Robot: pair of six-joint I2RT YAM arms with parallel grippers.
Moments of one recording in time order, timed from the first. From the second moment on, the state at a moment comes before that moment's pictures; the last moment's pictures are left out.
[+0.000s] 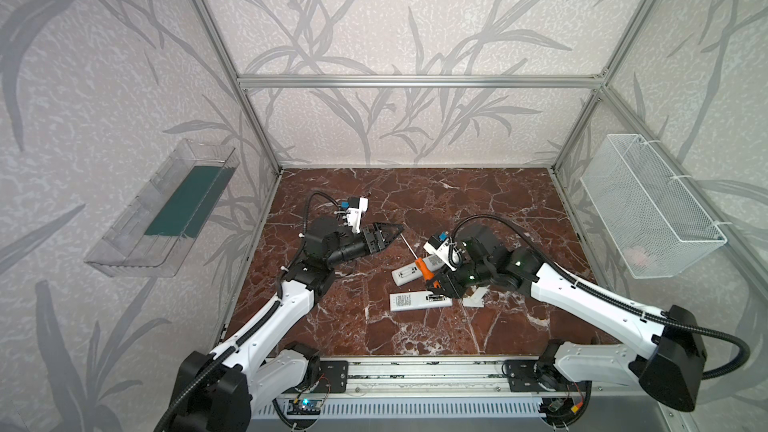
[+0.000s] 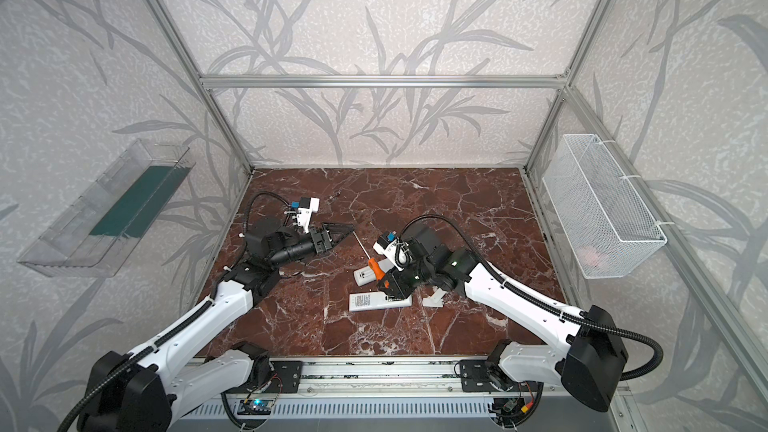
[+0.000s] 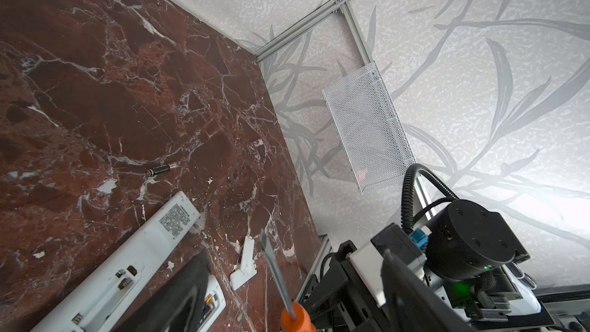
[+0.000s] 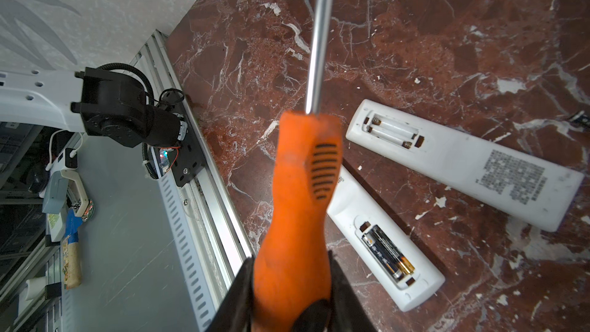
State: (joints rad) left arm -0.34 1.08 0.62 0.27 0.71 -0.96; right arm 0.82 1.25 0.95 -0.54 -0.46 0.18
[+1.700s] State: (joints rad) left arm -0.53 1.44 0.57 0.99 0.26 -1.55; right arm 0.56 1.16 0.68 0.24 -0.68 0.82
